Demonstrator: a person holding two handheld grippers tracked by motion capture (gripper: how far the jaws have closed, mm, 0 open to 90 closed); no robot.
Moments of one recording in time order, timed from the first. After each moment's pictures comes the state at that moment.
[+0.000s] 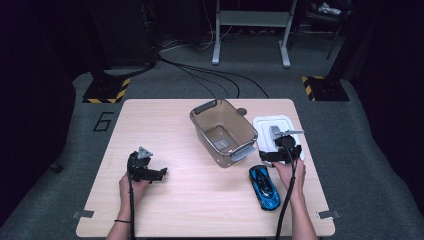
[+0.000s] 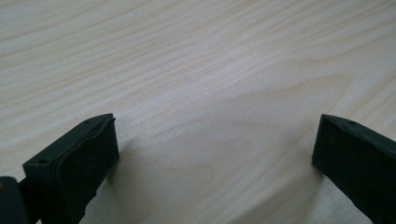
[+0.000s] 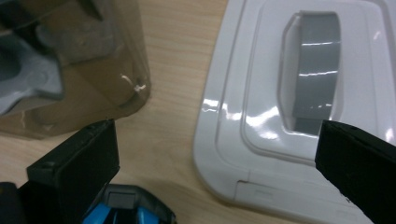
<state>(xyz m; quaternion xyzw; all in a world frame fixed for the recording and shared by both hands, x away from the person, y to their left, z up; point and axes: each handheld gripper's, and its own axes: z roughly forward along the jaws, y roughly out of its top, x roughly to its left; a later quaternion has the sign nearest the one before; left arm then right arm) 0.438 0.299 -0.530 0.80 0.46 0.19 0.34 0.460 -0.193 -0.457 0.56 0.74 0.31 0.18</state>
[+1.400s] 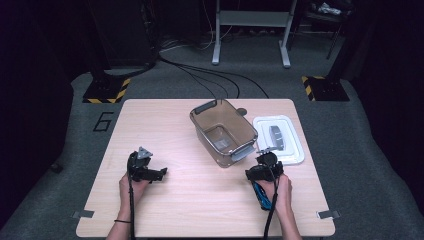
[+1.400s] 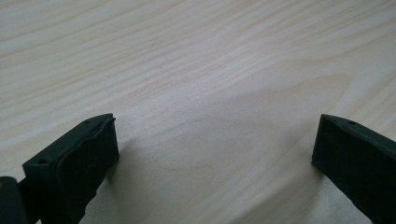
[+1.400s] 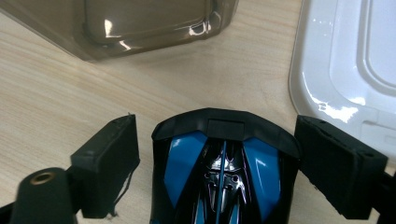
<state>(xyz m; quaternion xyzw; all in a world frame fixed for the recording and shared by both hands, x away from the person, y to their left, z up) 0.438 0.299 -0.530 0.80 0.46 0.19 0.34 0.423 -0.144 -0.488 0.54 0.79 0.27 0.13</state>
